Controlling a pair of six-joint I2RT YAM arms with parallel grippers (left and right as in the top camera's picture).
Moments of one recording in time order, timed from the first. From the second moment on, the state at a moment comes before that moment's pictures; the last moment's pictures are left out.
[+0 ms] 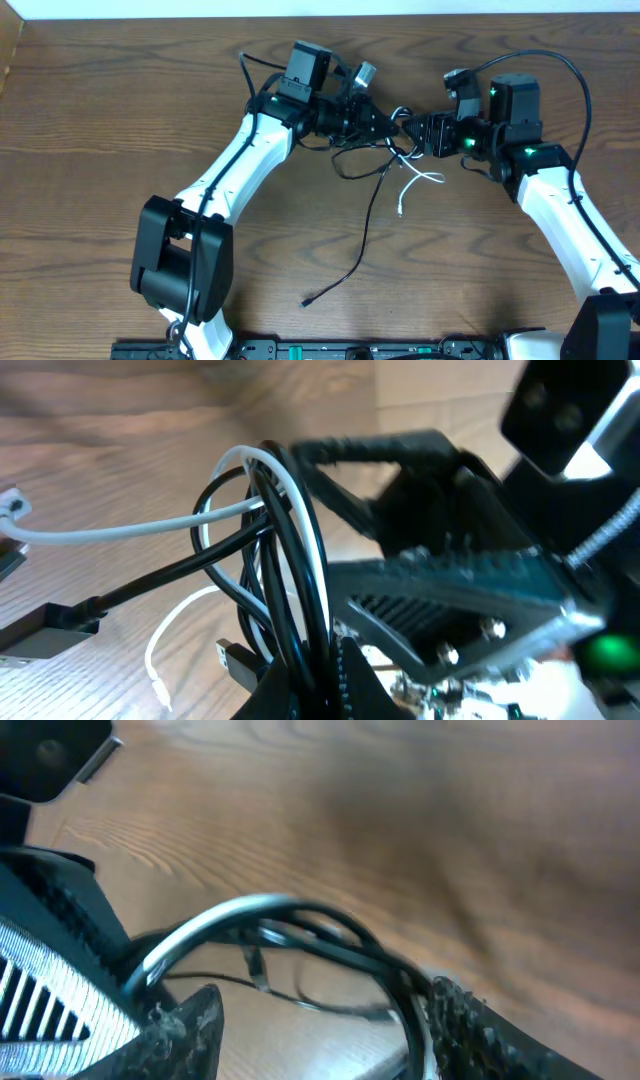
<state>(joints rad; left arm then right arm) -0.40 1.88 1.45 -0.42 1.03 -0.62 0.14 1.51 1.03 -0.25 -0.59 0.19</state>
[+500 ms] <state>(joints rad) -0.29 1.88 1.45 -0.39 1.24 -0.53 0.10 1.52 1.03 -0.24 -0.68 0.20</state>
